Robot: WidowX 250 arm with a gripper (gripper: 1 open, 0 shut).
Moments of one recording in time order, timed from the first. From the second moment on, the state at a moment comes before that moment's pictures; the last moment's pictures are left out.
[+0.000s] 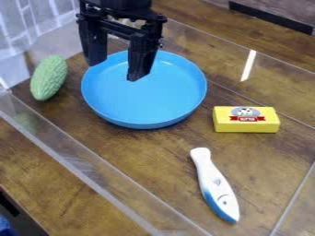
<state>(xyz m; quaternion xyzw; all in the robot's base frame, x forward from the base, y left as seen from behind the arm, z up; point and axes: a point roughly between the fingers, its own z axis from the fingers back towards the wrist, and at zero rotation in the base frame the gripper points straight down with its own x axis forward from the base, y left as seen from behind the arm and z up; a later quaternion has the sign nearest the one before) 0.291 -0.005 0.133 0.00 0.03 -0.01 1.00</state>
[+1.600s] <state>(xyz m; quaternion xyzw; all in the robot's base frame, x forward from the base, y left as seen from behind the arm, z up) 0.308 -0.032 0.088 0.00 0.09 -0.20 0.98</state>
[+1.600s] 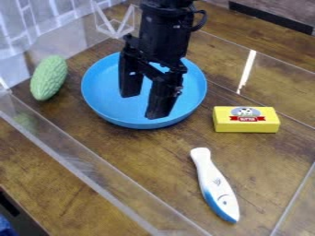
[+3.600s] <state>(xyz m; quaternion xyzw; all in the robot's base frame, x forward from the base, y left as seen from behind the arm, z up) 0.332 -0.062 0.081 0.02 0.11 -0.32 0.94</state>
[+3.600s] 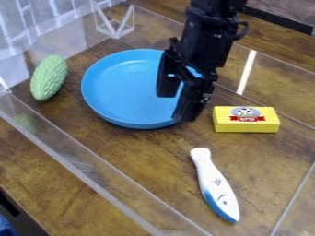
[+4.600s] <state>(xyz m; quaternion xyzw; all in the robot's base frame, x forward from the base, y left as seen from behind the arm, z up) 0.350 -0.087 0.072 0.02 0.11 -0.46 0.88</state>
